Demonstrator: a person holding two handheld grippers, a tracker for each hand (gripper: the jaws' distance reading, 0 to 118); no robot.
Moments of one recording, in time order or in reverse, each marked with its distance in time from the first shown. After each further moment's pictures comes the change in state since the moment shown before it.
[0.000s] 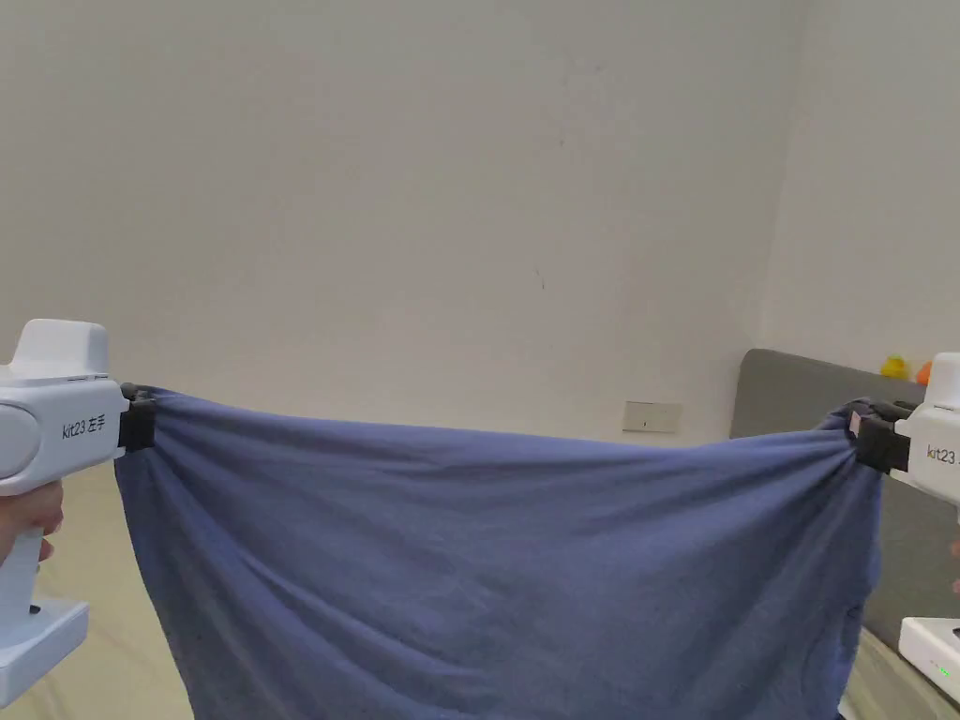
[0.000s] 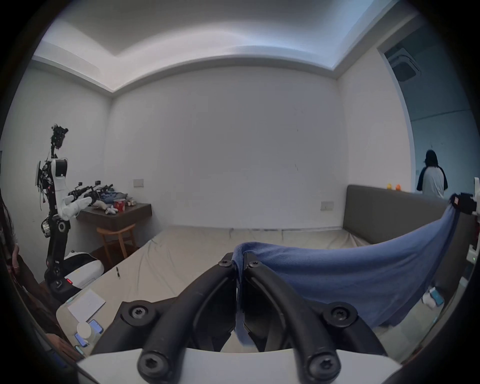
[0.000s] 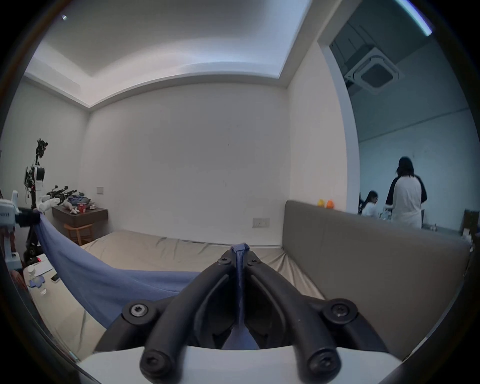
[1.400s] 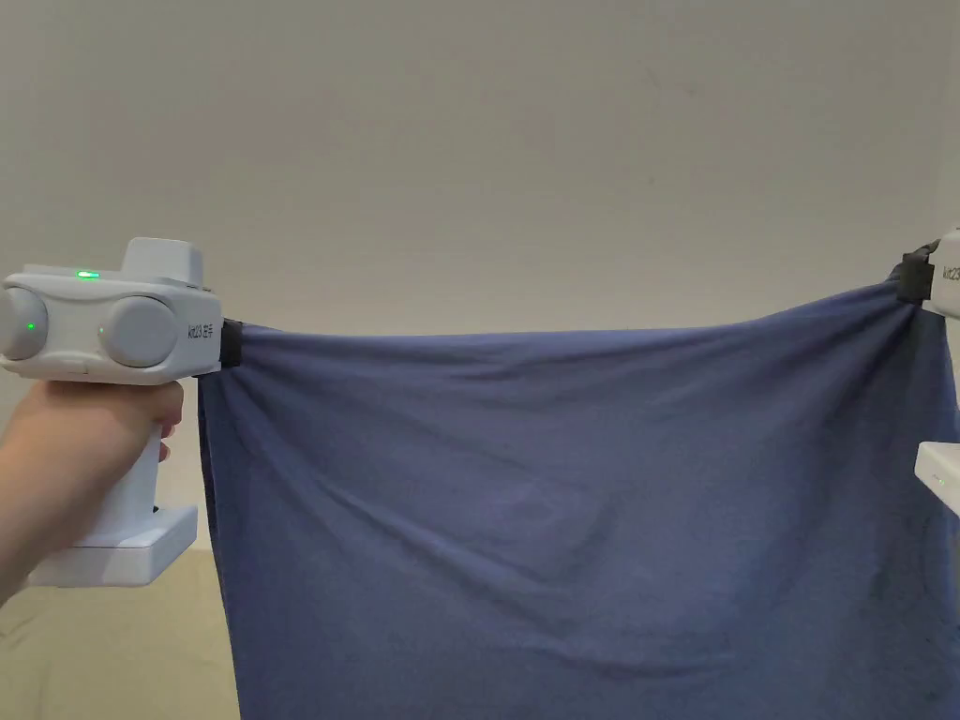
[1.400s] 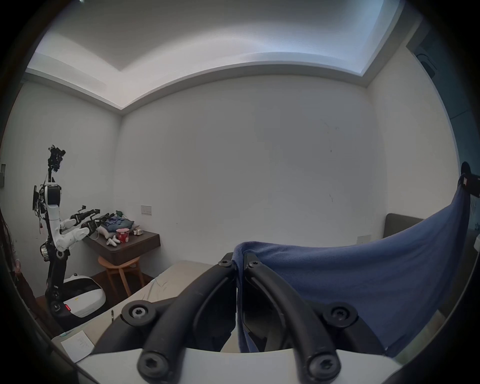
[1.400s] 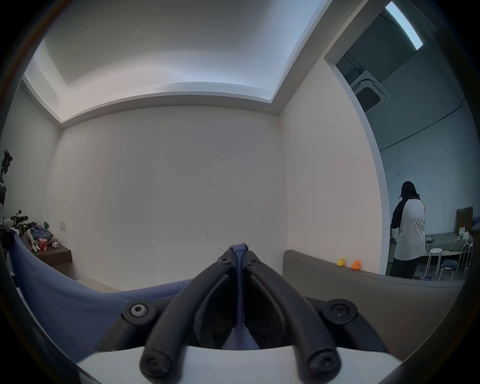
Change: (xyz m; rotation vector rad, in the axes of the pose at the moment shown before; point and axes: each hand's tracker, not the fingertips) left arm 0.024 0.123 -0.278 0.086 0.153 -0.017; right arm -0.055 0.113 -0.333 0.167 -0.149 -0.044
